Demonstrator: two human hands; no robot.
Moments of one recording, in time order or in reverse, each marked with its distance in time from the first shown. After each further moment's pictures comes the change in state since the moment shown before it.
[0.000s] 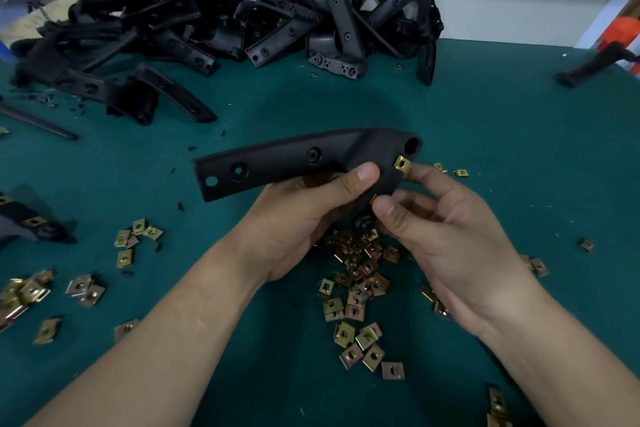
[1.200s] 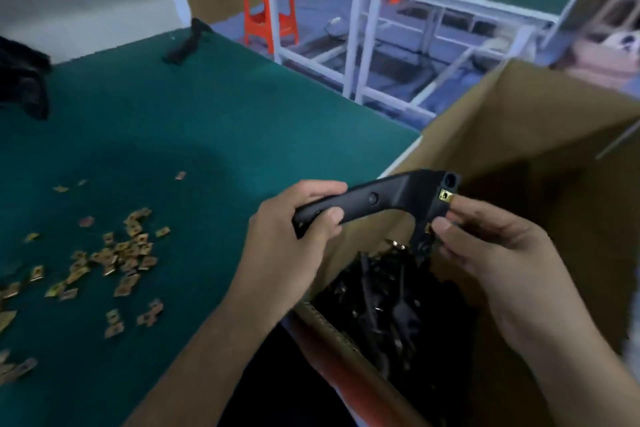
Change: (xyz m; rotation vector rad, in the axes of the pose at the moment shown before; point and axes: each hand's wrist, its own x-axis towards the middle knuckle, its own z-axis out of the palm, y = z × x) left_hand -0.088 -0.116 0.320 0.600 -0.482 0.039; right_hand -0.380 -0.066 -0.205 -0.032 1.143 -0.136
